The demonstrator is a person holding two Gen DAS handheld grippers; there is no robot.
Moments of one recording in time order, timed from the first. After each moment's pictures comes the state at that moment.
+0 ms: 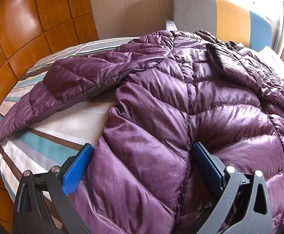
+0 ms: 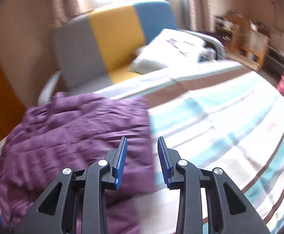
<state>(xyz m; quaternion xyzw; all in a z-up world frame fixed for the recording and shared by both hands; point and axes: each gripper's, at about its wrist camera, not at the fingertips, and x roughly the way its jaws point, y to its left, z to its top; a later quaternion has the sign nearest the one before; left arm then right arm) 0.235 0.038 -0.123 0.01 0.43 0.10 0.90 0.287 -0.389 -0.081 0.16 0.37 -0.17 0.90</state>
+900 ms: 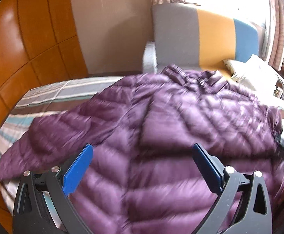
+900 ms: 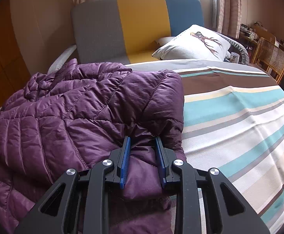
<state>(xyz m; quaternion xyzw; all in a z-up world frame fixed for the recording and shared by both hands) 0.314 -0.038 -0.051 0.03 0.38 0.05 0.92 0.314 -0.334 -0.119 0.08 0.40 -0.10 0.91</state>
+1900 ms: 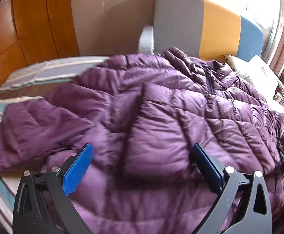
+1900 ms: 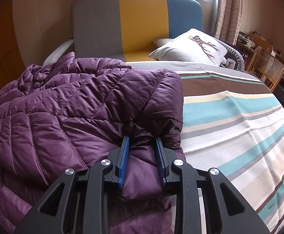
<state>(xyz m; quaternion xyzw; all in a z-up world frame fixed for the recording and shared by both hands) 0.351 -0.015 -0.089 -0.02 0.43 0.04 0.90 0.319 -0.325 -0.123 0.04 0.40 -0.12 0.91</state>
